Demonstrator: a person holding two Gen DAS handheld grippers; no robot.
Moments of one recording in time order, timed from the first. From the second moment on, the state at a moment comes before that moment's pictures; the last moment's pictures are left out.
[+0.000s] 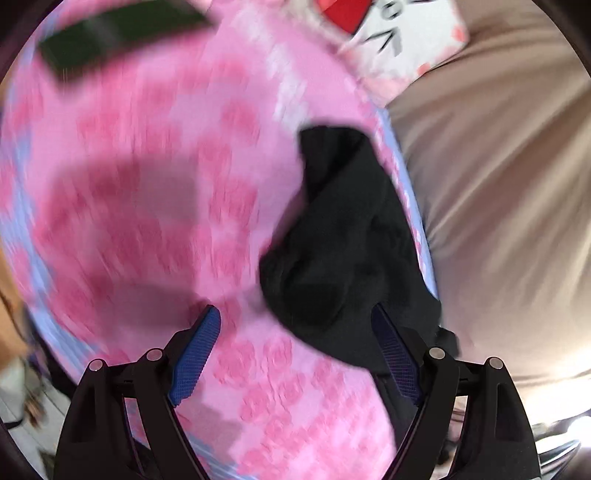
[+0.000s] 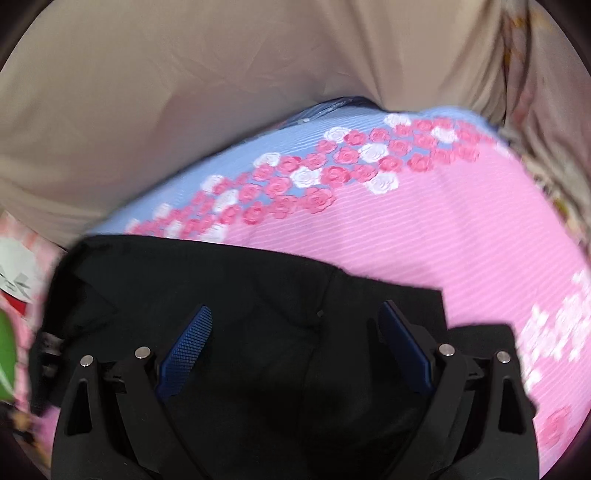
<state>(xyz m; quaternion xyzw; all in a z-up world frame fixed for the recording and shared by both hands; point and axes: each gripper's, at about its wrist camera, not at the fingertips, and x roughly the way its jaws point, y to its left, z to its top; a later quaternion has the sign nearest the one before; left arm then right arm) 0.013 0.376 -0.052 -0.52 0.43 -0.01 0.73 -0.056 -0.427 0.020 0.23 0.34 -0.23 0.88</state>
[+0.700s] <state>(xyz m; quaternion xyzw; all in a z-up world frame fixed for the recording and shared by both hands) 0.151 0.343 0.053 -0.37 0.44 -0.08 0.81 -0.031 -0.359 0.087 -0.09 0.30 -0.25 0.92</state>
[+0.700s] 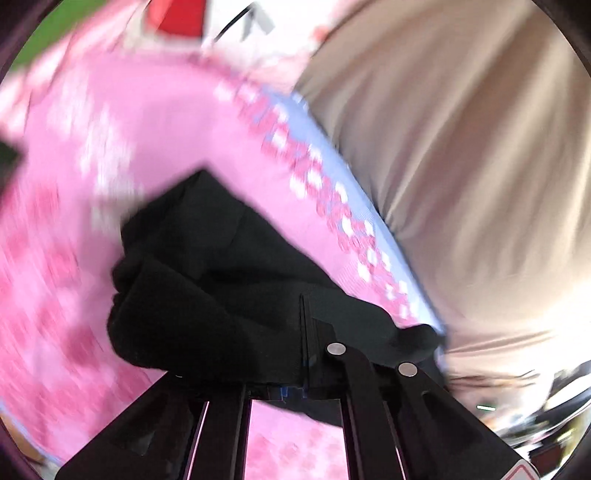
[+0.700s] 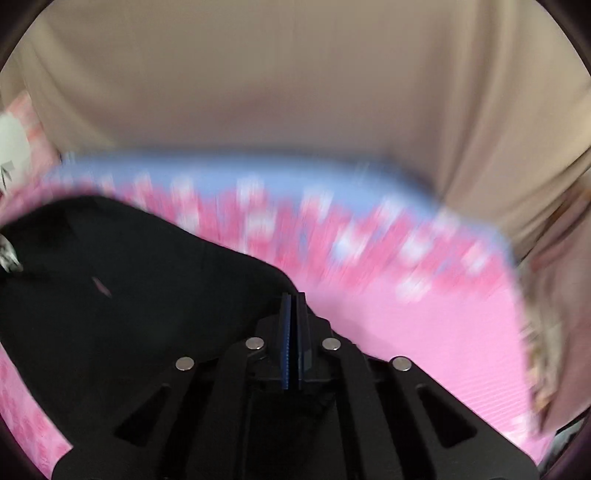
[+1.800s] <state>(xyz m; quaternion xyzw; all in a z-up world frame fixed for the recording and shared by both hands) 0.143 0.363 0.047 -0.34 0.40 -0.15 0.84 -0.175 -0.412 0.086 0.27 0.18 -0.26 0.91</state>
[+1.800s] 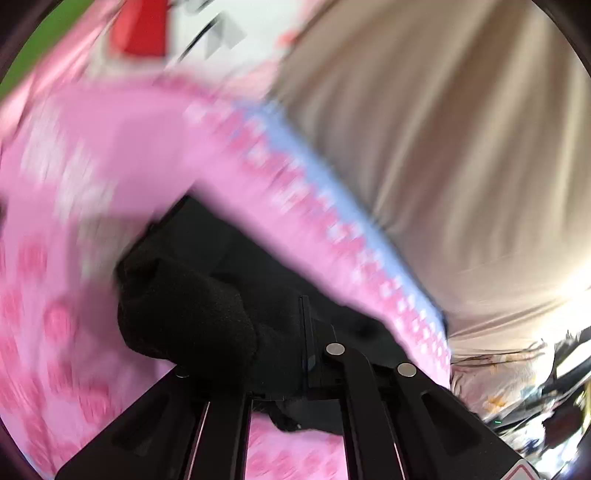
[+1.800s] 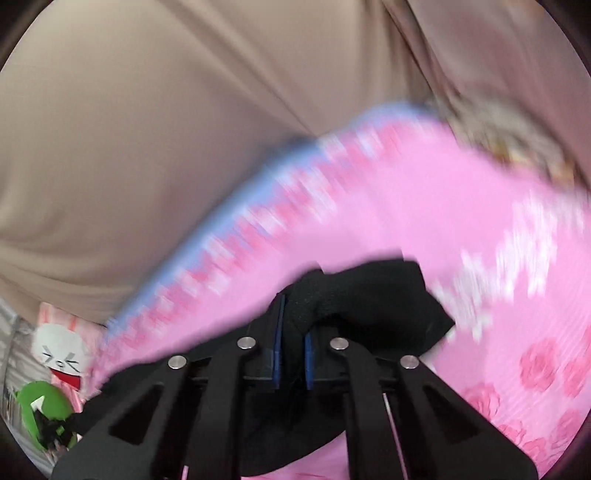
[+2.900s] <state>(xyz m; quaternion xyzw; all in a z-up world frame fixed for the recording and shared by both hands) 0.154 0.380 -0.011 -0.27 0.44 -0.06 0.86 -0.193 -0.427 0.056 0.21 0.25 -0.30 0.90</state>
